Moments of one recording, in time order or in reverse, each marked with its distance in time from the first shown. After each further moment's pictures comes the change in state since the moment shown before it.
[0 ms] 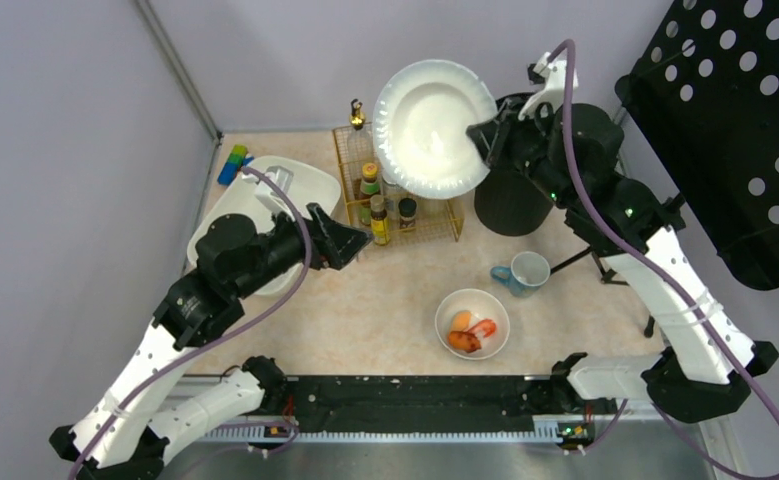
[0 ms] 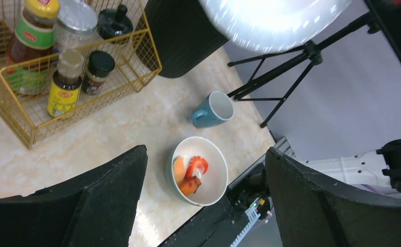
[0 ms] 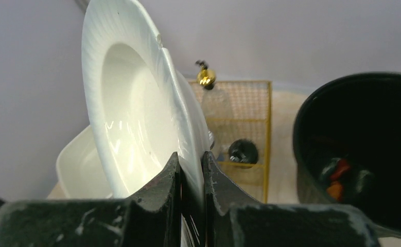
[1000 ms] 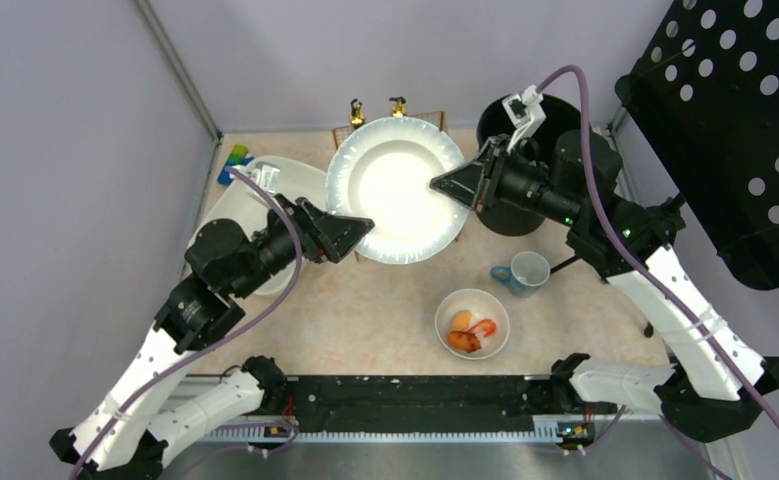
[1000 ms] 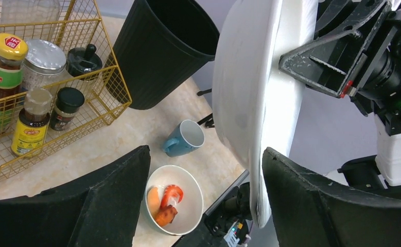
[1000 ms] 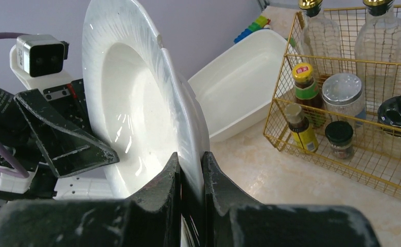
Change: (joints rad) left arm 0.000 -0.033 -0.043 0.208 0.019 -0.058; right arm 0.002 -0.114 -0.208 0.053 -0.557 0.292
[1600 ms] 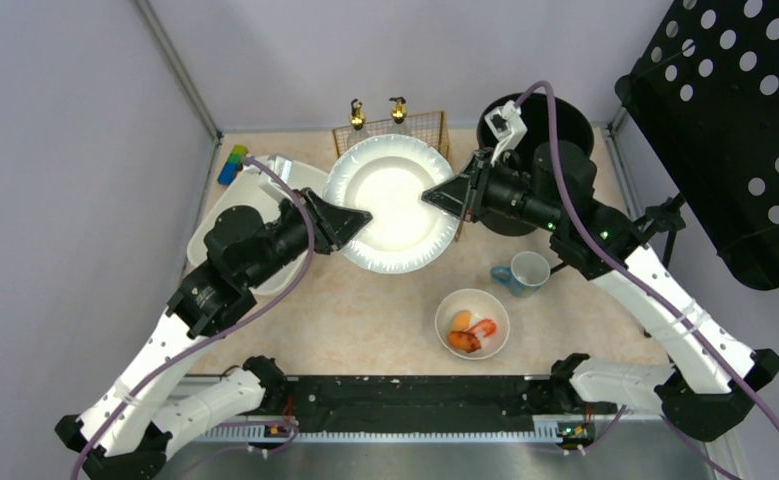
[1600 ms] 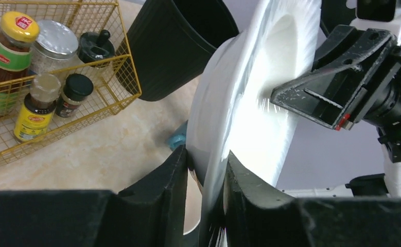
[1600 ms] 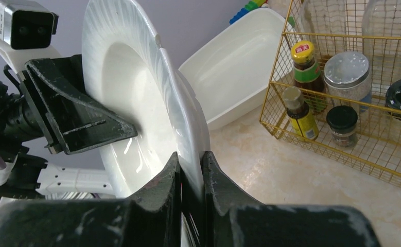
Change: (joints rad) left arm 0.001 0.072 0.019 -0.018 -0.019 -0.048; right arm 0.016 0.002 -0.119 0.055 -0.007 0.004
